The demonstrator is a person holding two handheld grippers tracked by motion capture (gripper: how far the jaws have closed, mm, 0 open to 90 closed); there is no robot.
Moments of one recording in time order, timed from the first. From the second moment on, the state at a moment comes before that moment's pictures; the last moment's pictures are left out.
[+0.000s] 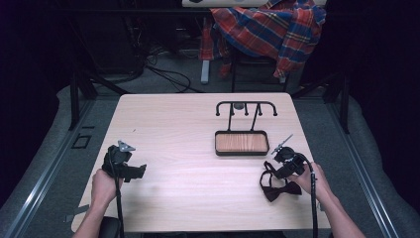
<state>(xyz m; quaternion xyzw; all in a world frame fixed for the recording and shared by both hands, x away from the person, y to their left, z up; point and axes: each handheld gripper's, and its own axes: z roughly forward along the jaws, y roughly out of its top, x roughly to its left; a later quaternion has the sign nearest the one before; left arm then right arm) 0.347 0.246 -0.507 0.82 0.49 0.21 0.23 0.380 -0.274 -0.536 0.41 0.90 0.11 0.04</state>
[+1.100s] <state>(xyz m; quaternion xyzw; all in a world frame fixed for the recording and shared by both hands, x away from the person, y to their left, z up) 0.345 0.248 -0.506 0.82 0.48 0.22 0.22 0.365 -0.270 -0.489 0.39 0.90 0.16 0.12</state>
